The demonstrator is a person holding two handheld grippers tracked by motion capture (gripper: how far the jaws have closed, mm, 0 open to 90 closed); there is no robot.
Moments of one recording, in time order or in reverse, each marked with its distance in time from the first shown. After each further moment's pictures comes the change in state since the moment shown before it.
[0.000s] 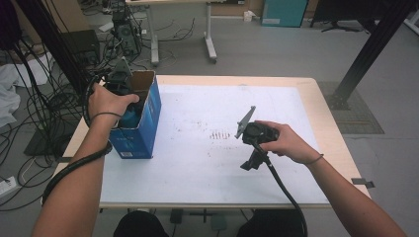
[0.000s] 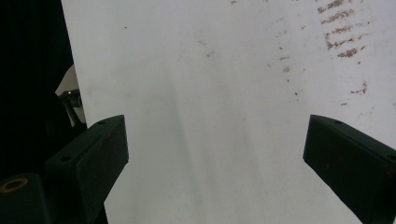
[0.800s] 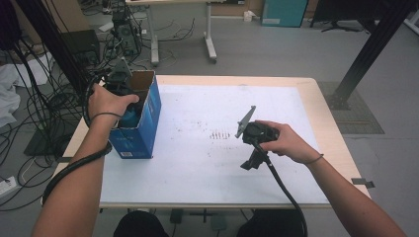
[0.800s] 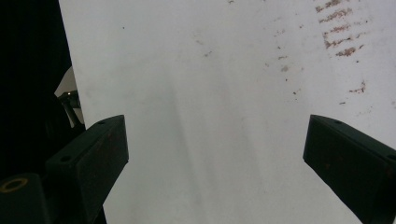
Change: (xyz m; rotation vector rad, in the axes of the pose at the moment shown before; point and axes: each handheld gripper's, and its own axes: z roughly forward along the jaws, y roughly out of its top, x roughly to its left) left arm 0.001 0.000 0.001 0.003 -0.006 -0.004; right arm -0.001 0.000 0.000 0.000 0.002 0.002
